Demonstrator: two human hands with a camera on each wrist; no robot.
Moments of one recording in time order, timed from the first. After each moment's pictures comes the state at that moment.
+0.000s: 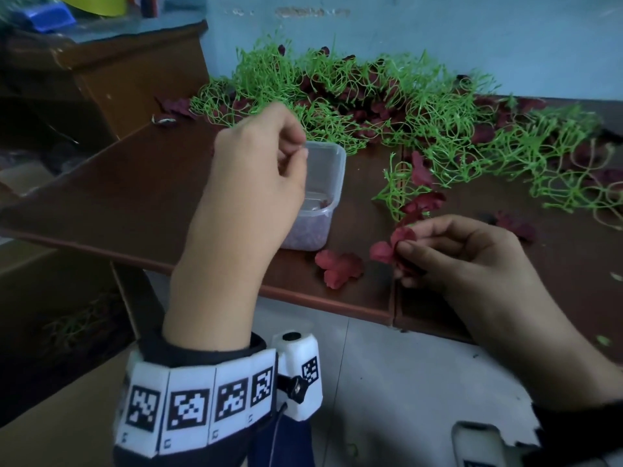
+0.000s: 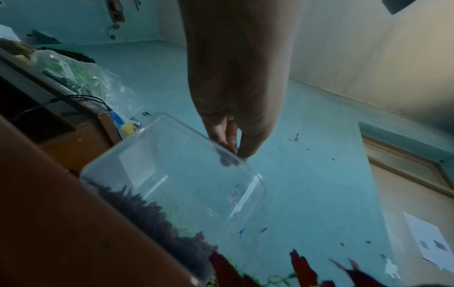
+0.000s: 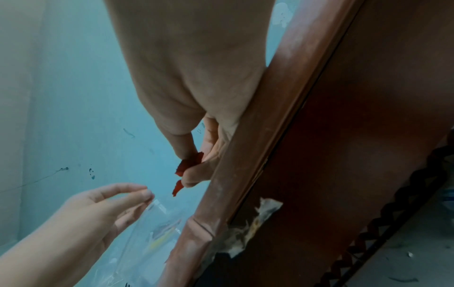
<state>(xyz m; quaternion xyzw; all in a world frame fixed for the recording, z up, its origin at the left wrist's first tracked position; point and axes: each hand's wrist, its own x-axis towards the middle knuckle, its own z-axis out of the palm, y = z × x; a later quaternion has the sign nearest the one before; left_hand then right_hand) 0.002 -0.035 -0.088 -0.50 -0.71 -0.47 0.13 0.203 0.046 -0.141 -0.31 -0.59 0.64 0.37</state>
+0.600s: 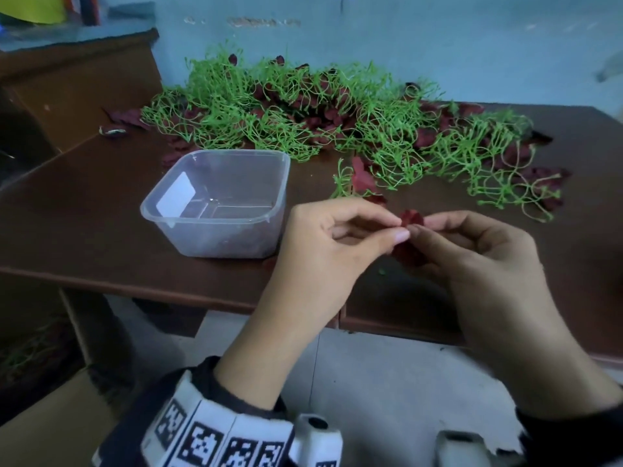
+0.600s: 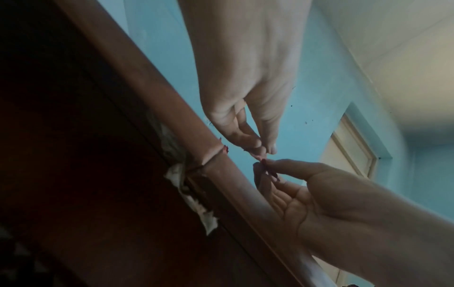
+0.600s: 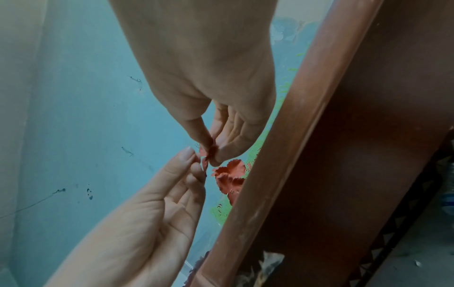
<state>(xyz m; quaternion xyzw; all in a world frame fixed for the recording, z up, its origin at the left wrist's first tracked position) 0.097 0.002 -0.140 -0.52 -0.50 -0.65 -0.25 0.244 0.055 -0.132 -0.38 -0.55 0.57 0.47</state>
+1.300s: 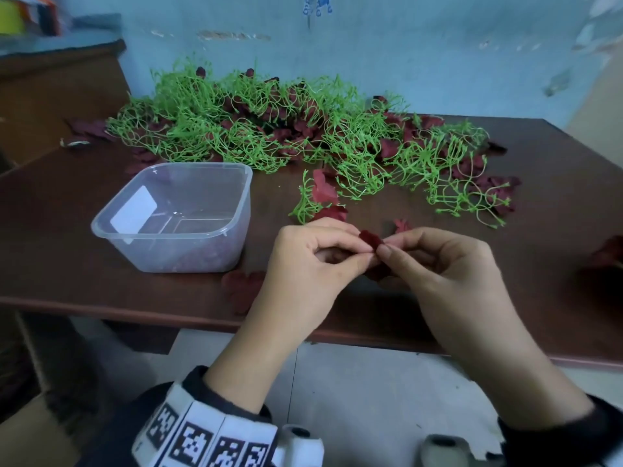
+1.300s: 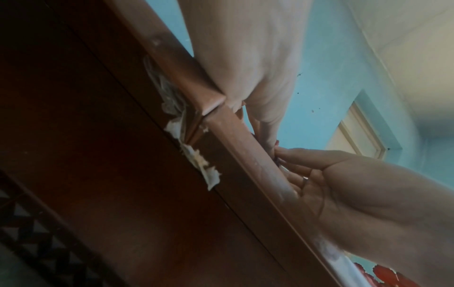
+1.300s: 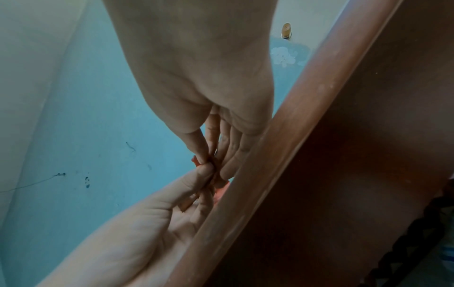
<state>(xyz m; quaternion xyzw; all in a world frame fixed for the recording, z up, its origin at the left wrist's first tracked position) 0.112 0.023 -0.158 -0.51 -0.52 -0.63 -0.26 0.267 0.066 -0.135 -0.35 -0.65 0.50 0.44</state>
